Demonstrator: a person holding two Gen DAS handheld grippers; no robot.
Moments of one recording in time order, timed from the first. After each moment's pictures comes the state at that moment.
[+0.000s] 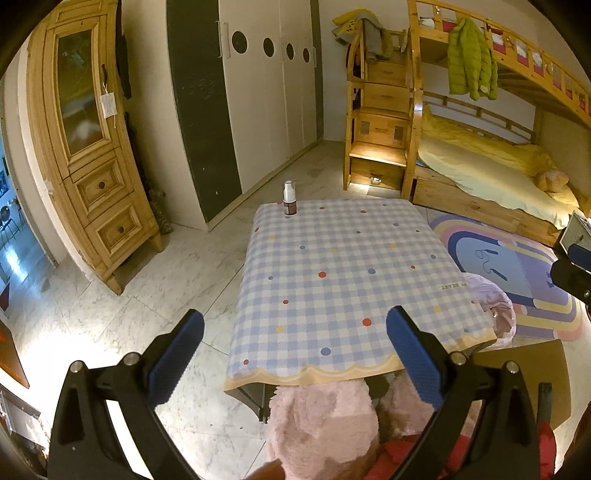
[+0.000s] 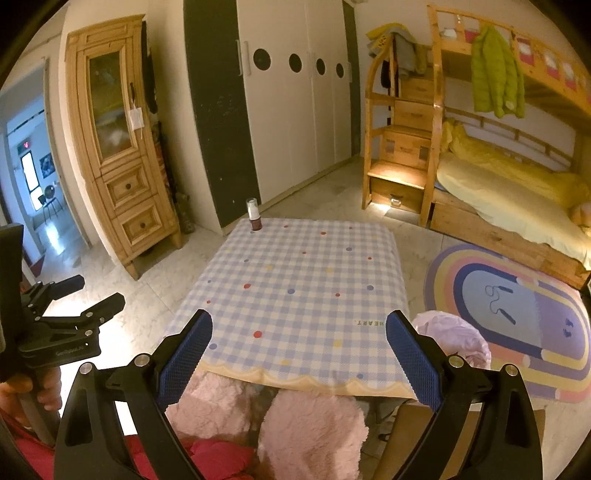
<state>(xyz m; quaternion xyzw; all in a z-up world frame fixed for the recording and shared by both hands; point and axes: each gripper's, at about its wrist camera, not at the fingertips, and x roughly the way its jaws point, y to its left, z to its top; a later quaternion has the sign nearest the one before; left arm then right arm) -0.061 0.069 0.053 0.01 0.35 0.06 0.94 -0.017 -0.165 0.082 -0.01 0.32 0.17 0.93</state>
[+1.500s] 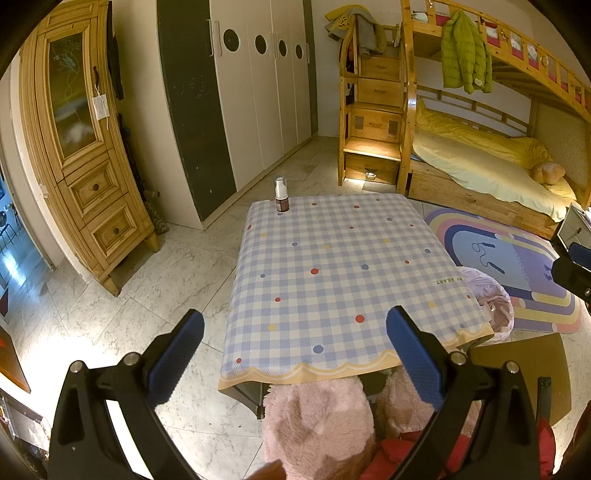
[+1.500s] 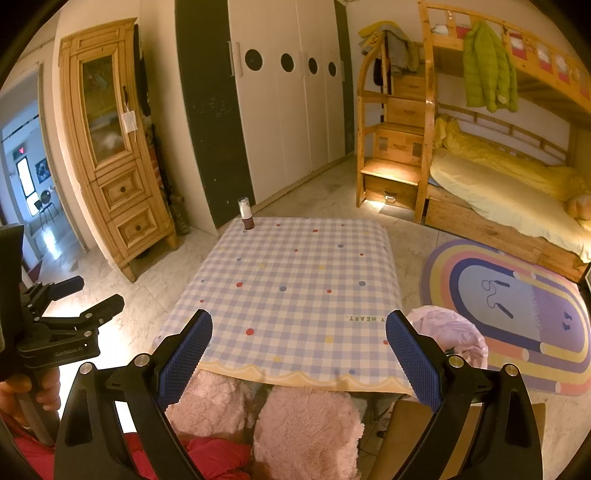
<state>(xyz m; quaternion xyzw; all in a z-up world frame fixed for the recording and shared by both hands) -0.057 0.064 0.051 0.02 0.36 0.06 0.93 -0.015 -0.178 0.080 -0.01 0.33 0.16 0.93</state>
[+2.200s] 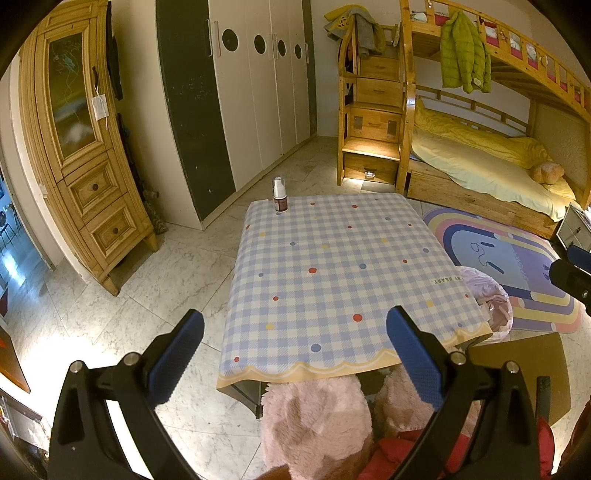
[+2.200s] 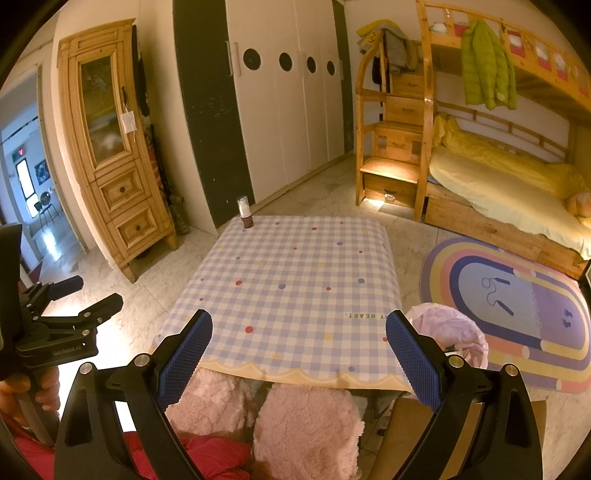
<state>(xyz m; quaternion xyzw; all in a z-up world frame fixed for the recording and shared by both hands) -0.058 0.063 0.051 0.02 0.36 0.05 0.93 -0.016 -0.180 0.080 0.00 0.33 0.16 0.93</state>
